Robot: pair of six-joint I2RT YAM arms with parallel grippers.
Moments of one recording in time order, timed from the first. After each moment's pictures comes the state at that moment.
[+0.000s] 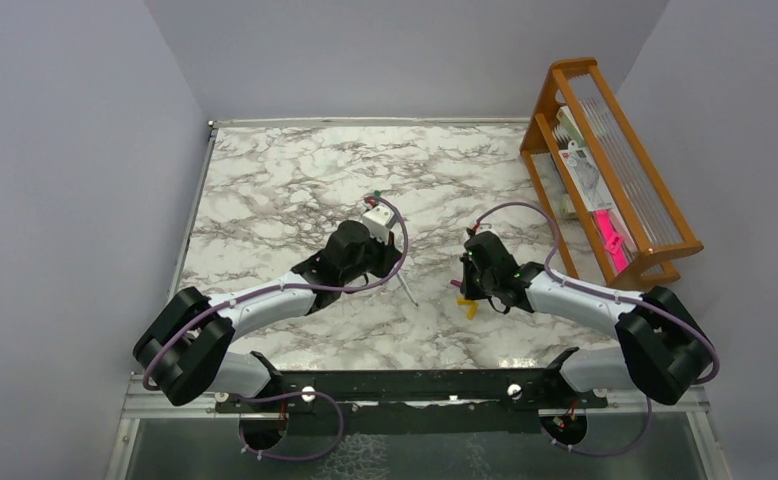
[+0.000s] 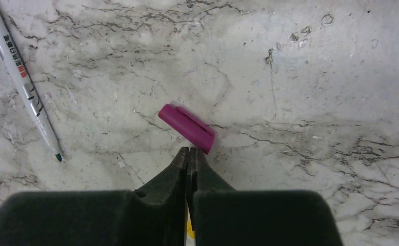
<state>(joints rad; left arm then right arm) -0.75 1.34 0.63 0.29 0.04 -0.26 0.67 1.32 0.57 -0.19 0.13 0.50</state>
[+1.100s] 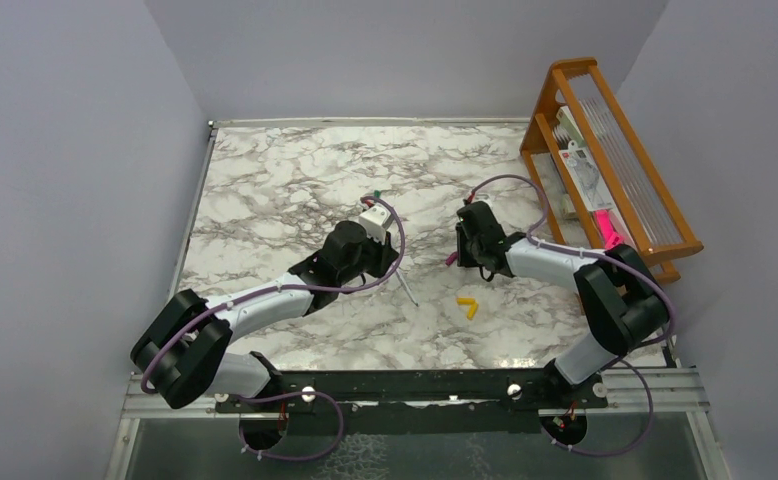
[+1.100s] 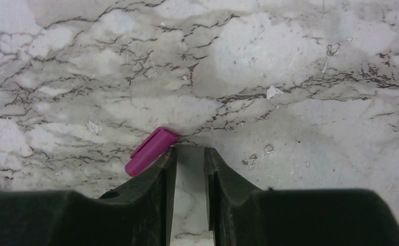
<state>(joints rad) -0.74 1.33 0.61 0.28 0.03 -0.26 0.56 1.59 0.79 -0.11 0.23 0.39</state>
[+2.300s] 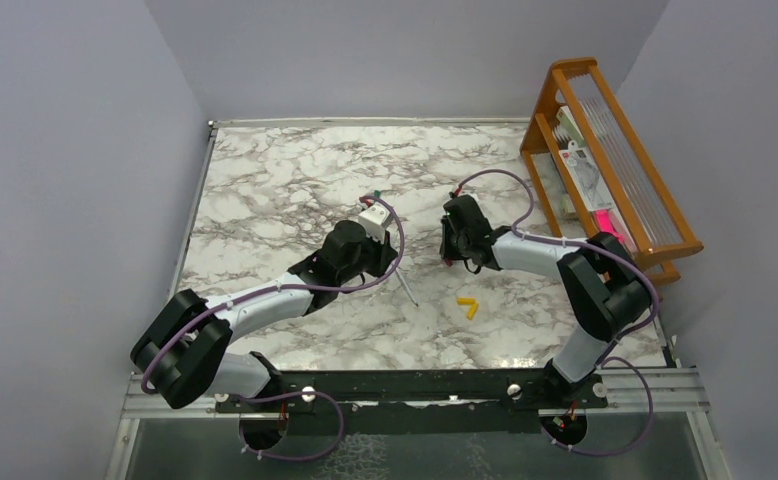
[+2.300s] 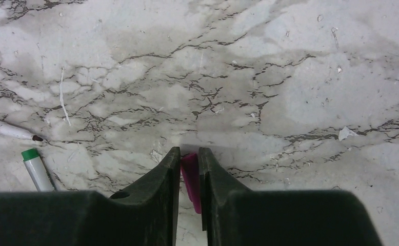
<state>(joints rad) -0.73 1.33 0.61 0.28 0.02 -0.26 0.59 1.71 0.88 -0.04 0.17 0.46</state>
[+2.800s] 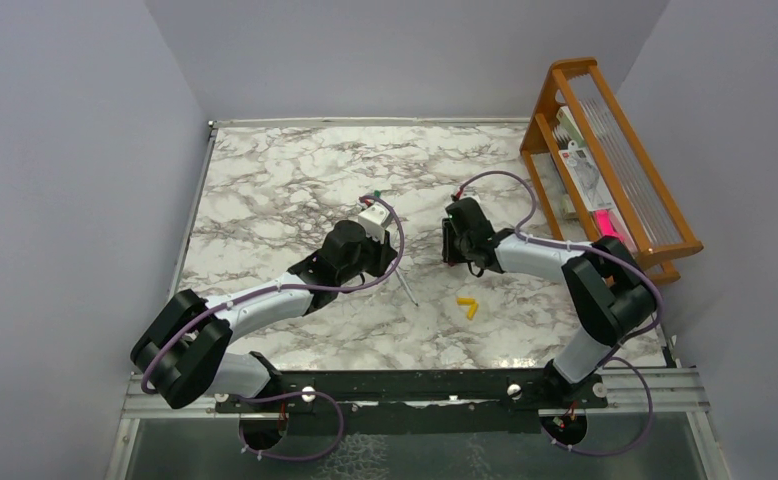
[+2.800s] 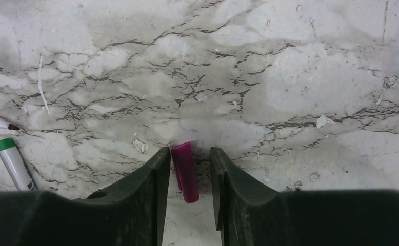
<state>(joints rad) -0.73 1.33 0.61 0.28 0.02 -0.26 0.59 1.68 0.86 -0.07 0.20 0.42</state>
